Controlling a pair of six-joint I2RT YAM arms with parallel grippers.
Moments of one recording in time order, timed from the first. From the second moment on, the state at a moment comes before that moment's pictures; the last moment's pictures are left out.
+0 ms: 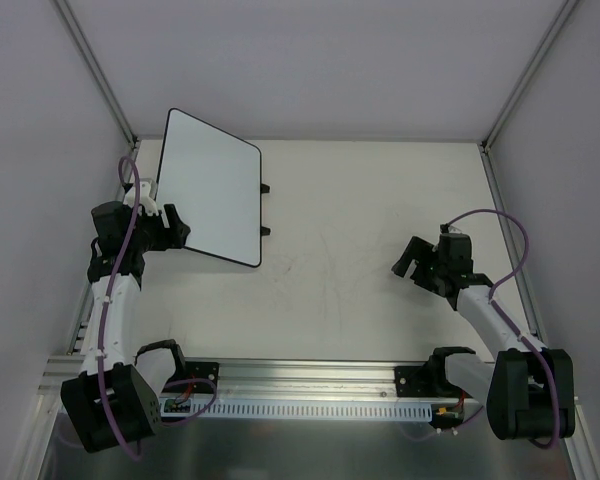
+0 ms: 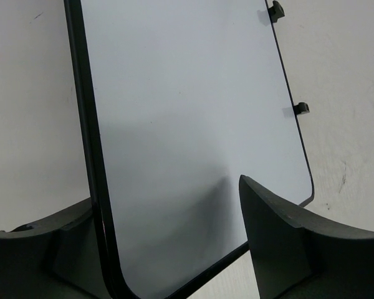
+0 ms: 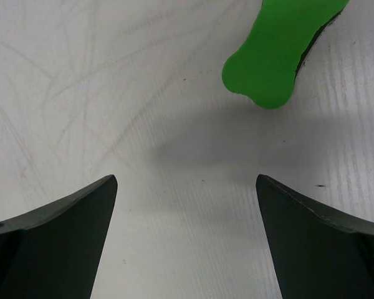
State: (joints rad) left arm 0.28 0.97 0.71 -0.29 0.45 0.03; right arm 0.06 1.06 0.46 -0.26 -0.11 0.48
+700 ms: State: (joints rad) left arm 0.28 0.91 0.71 -0.29 0.43 0.04; right arm 0.06 1.06 0.46 -0.26 -0.12 0.48
